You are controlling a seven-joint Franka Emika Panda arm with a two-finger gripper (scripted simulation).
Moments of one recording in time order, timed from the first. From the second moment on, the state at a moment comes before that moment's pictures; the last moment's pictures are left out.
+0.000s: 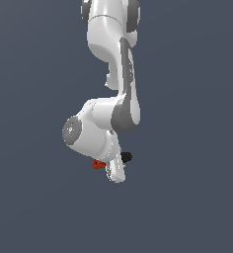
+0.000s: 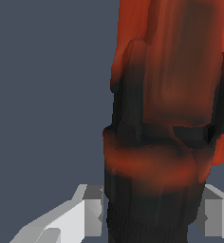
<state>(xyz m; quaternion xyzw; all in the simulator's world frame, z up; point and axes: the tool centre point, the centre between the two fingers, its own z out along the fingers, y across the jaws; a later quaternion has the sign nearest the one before) 0.070 0.020 0.105 -0.73 0.63 0.21 0.13</state>
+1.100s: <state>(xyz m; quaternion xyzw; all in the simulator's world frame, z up) -0.003 -0.035 0.315 -0.73 0.63 0.21 0.13</state>
